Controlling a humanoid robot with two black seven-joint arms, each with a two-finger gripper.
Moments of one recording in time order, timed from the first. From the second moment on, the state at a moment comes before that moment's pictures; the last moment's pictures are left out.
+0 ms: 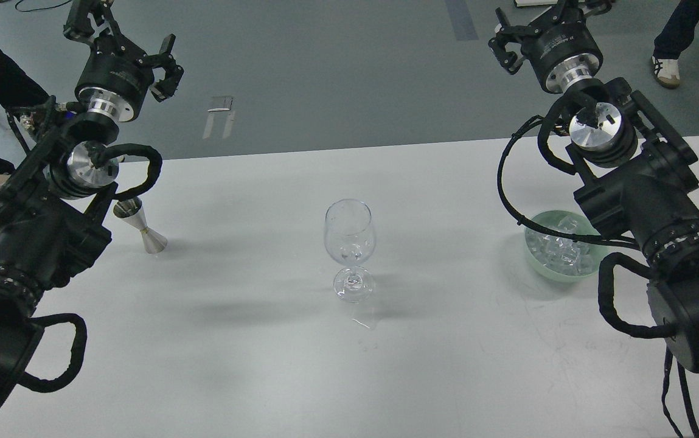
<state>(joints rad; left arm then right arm) -0.94 0.26 -1.07 -0.53 0.24 -0.30 -0.25 1.02 0.00 1.41 0.41 -0.37 0.29 0.14</state>
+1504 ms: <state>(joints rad) -0.94 0.29 -1.08 -0.47 0.24 -0.41 -0.25 1.02 0.00 1.41 0.41 -0.37 0.28 0.14</state>
